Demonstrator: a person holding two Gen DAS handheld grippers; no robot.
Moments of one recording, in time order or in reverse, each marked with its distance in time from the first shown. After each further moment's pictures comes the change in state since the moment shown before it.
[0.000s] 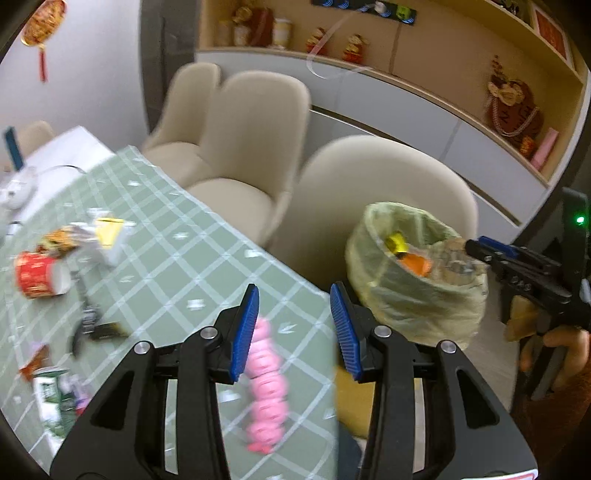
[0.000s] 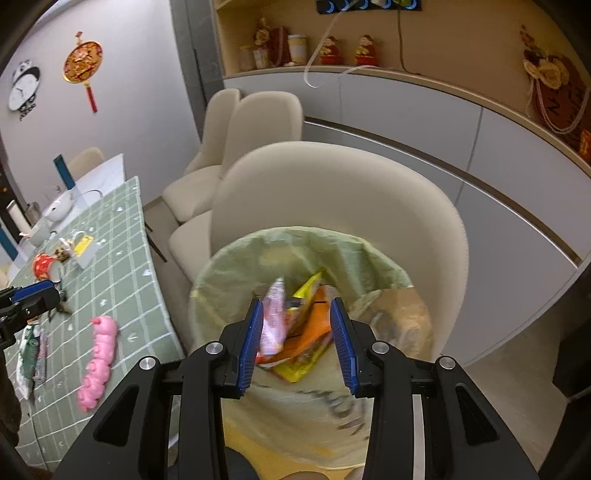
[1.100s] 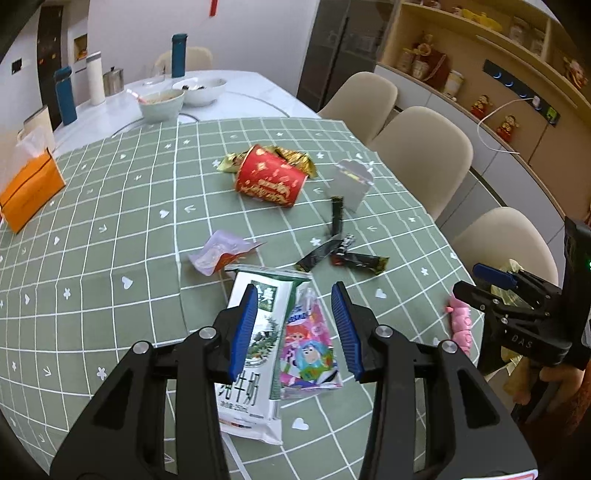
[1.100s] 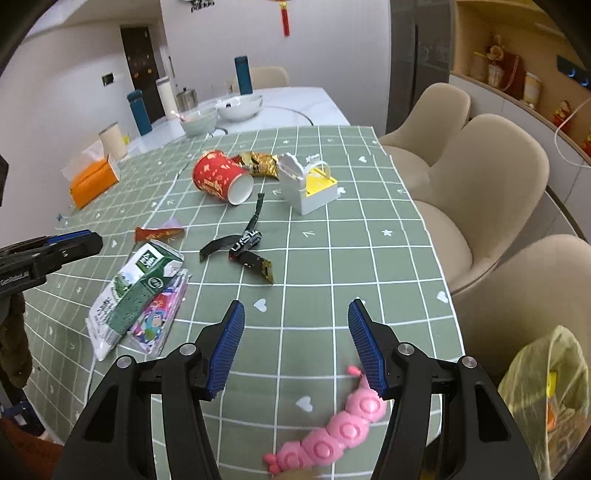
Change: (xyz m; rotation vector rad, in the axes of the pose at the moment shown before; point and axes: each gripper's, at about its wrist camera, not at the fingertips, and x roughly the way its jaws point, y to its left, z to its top) left arm -0.100 0.220 -0.115 -0.457 -0.027 0.277; right arm 0.051 0.294 -0.018 -0.518 0.152 0.423
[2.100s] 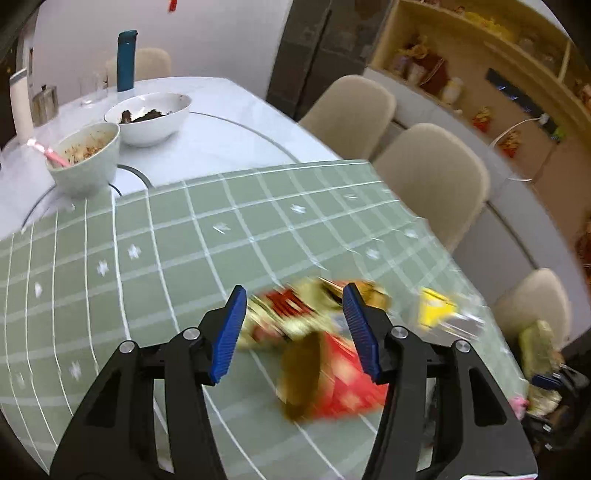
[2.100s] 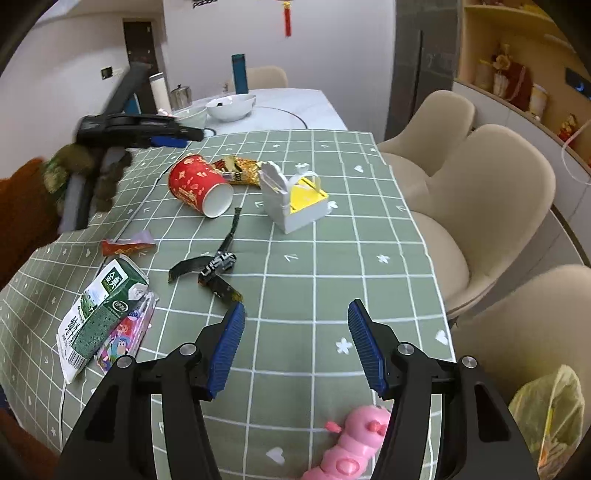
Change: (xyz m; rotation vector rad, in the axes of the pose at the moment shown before) left arm 0.189 0.082 0.199 0.100 0.012 -0.143; right arm 0.031 -0.011 0.024 -0.049 -0.040 -0.021
